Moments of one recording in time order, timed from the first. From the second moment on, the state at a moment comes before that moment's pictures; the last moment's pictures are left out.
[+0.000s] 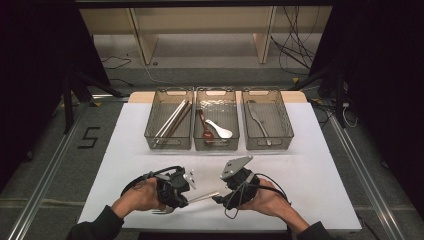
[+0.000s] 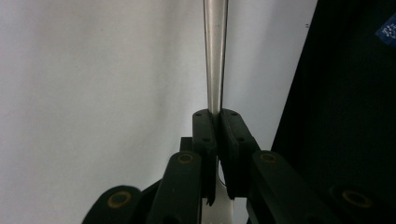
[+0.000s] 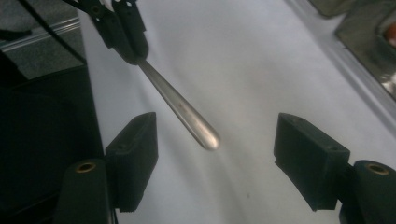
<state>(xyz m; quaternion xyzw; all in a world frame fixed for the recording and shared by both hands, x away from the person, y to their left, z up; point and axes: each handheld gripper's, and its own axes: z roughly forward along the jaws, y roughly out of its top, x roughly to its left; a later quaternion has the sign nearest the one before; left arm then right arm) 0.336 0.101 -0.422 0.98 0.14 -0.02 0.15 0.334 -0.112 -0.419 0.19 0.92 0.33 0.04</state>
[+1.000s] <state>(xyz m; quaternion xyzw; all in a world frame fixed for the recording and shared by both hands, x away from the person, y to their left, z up) 0.337 0.090 -0.422 0.97 0.14 -0.08 0.16 0.310 -0.079 -0.443 0.06 0.96 0.27 0.09</state>
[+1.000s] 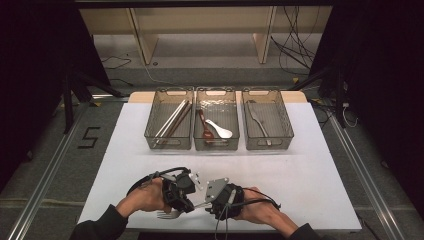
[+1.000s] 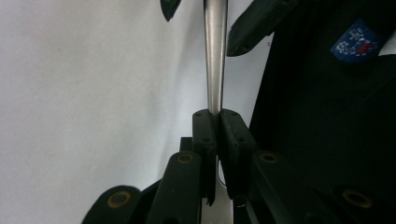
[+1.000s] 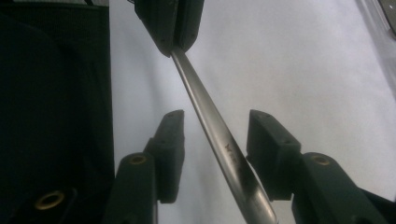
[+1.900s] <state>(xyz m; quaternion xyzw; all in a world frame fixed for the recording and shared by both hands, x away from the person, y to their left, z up) 0.339 0.095 -0.421 0.97 0.15 -0.09 0.18 0.300 -0.081 -0.444 -0.04 0.96 0.25 0.11</state>
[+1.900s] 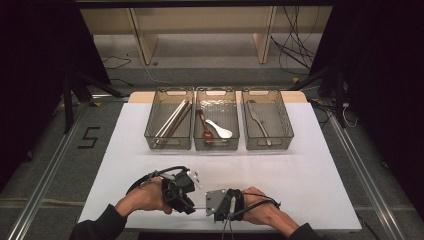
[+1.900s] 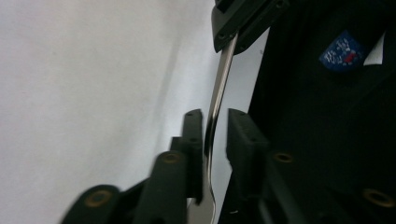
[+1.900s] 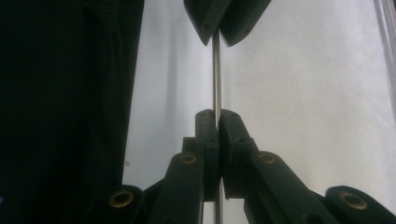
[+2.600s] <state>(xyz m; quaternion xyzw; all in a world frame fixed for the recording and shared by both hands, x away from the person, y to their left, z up) 0.350 0.125 -0.394 0.92 0.24 0.04 0.31 0.326 -0.110 -0.438 0.04 0.96 0.24 0.15</state>
